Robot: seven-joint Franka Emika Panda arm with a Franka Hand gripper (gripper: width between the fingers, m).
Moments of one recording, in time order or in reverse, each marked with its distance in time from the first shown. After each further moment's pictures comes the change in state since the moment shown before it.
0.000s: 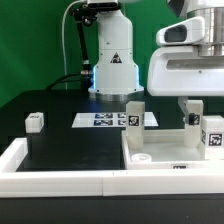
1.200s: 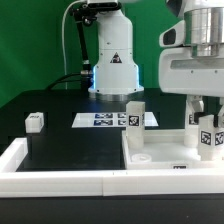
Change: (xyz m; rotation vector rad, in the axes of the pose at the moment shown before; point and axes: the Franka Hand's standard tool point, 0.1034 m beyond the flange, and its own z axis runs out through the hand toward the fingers) arm -0.003 0.005 0.000 -0.009 -0.004 0.958
